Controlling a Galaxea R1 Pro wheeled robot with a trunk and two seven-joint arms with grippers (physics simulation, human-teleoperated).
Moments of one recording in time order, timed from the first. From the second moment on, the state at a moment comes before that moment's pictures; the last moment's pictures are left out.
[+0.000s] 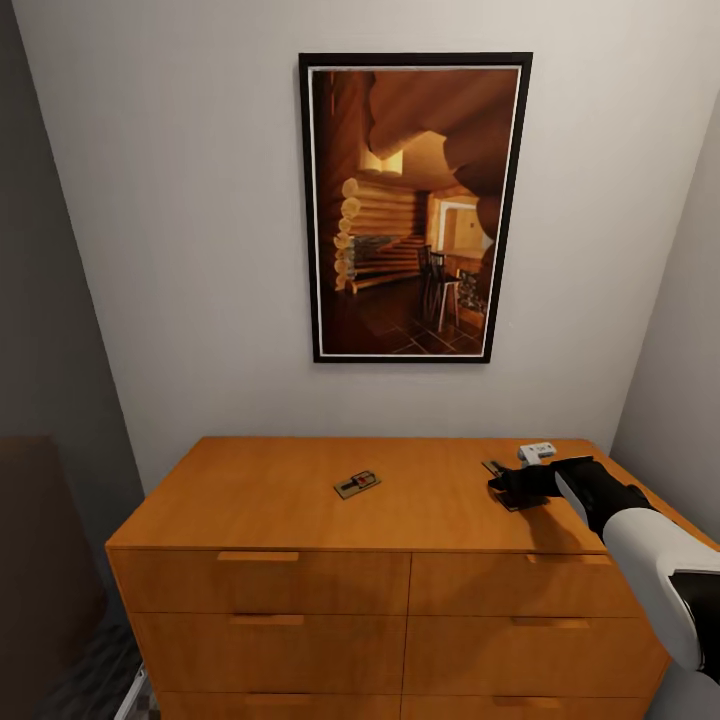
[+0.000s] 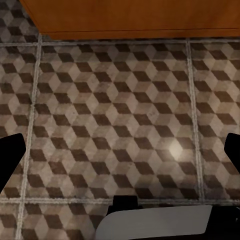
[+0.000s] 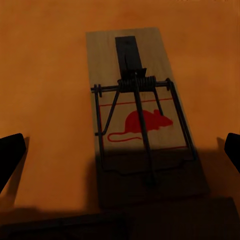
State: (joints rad) left arm 0.00 0.03 -0.01 -0.11 -0.01 -0.54 0.01; right arm -1.03 -0.26 0.03 -0.31 0.14 0.43 0.44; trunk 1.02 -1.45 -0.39
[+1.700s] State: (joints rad) left arm 0.00 0.03 -0.01 -0.11 -0.01 -0.54 0.01; right arm -1.03 -0.26 0.03 -0.29 0.15 0.38 0.44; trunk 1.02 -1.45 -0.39
